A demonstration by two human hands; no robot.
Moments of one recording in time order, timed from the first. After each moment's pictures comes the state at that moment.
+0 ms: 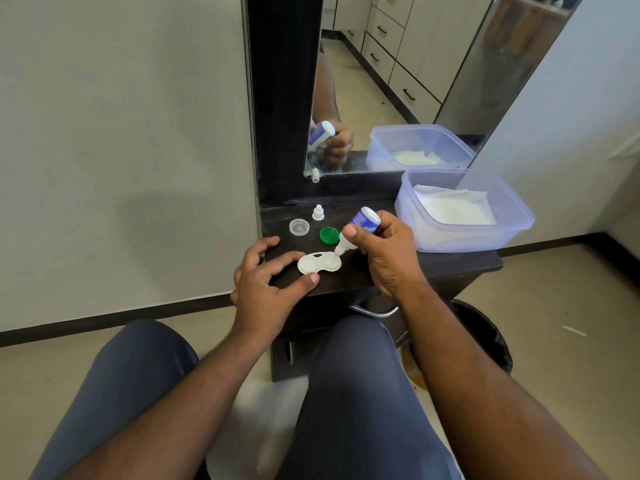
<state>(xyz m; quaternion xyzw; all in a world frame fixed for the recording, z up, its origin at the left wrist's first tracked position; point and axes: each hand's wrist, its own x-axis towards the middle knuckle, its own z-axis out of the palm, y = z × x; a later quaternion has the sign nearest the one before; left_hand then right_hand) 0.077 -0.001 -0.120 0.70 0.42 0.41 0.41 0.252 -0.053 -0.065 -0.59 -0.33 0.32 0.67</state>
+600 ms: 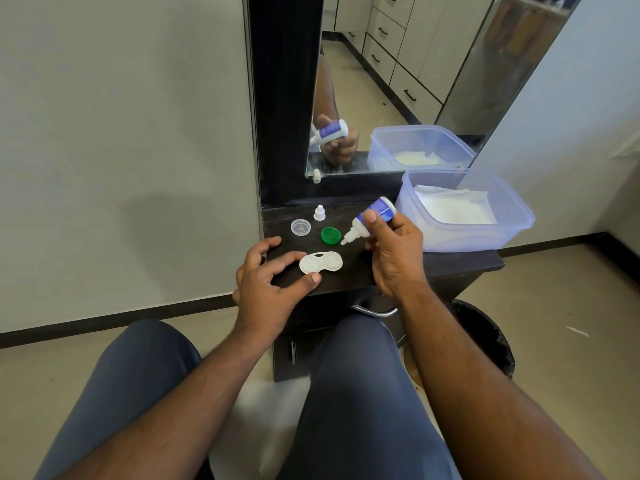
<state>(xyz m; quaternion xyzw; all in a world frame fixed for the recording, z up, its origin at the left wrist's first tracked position) 0.075 -0.002 -0.116 0.70 0.43 0.39 0.41 0.250 -0.052 -0.064 -0.55 -0.24 0.30 0.74</state>
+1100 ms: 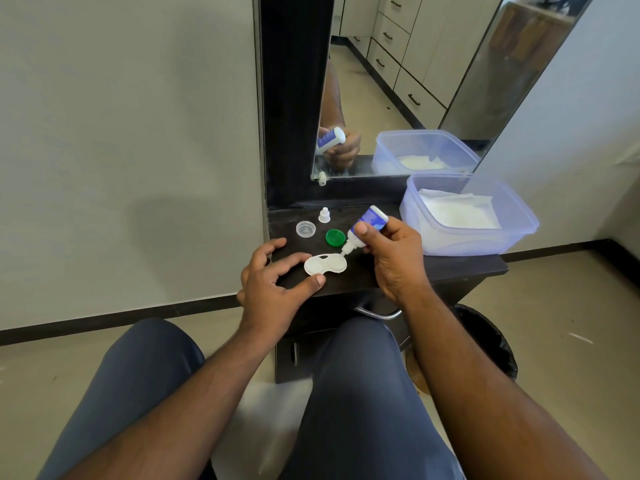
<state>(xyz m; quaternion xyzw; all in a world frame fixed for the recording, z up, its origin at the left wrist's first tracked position) 0.076 -0.003 -0.114 0.70 0.43 0.39 0.41 0.252 -0.054 -0.067 -0.60 -0.29 0.31 0.67</state>
